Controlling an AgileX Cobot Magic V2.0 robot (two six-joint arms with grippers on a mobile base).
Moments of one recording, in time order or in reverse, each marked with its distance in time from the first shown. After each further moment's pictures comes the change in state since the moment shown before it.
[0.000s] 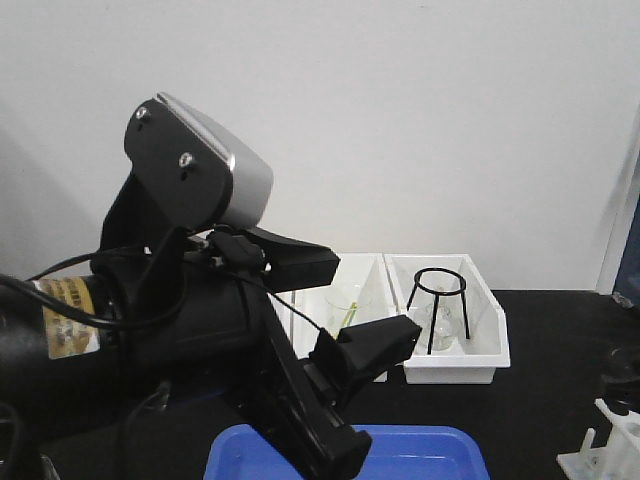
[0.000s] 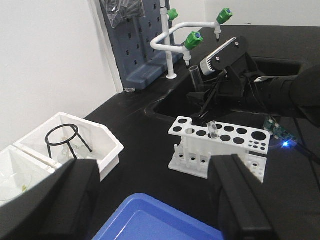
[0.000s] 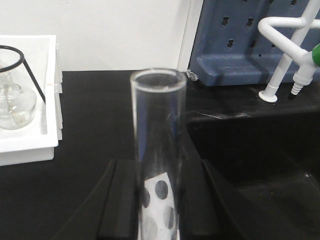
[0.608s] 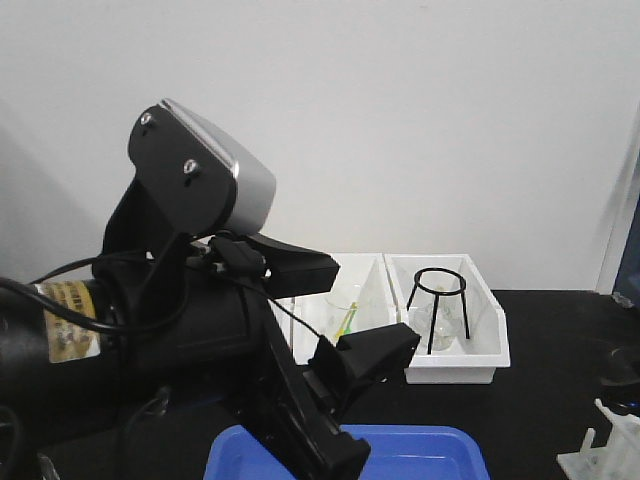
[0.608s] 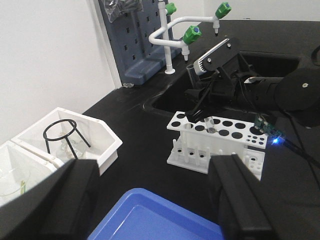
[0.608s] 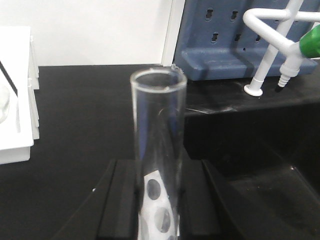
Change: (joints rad) left arm 0.000 0.000 0.000 0.000 0.016 0.000; right arm 0.000 0.079 -0.001 -0.060 -0.080 0.081
